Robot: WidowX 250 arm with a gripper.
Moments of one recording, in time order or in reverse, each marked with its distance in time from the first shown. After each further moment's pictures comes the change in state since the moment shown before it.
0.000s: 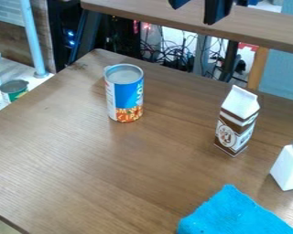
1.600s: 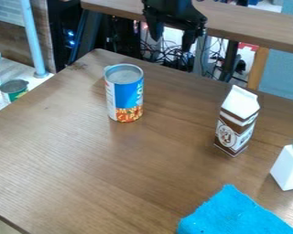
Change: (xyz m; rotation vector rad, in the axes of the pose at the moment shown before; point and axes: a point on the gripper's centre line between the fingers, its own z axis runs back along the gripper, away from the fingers) arm 0.045 0.099 -0.111 0.218 -0.143 0.320
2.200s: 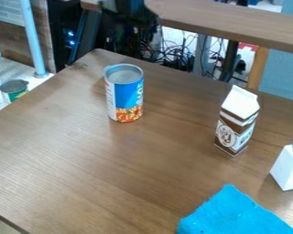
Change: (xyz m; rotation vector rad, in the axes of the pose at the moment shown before) arm -0.018 0.067 -0.021 -0.030 0.052 0.088
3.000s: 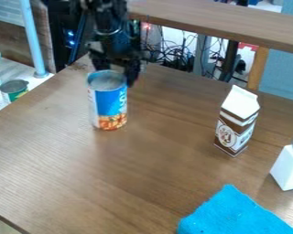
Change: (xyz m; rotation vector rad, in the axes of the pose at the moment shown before) arm -0.050 0.013 -0.048 -0.052 0.129 0.009
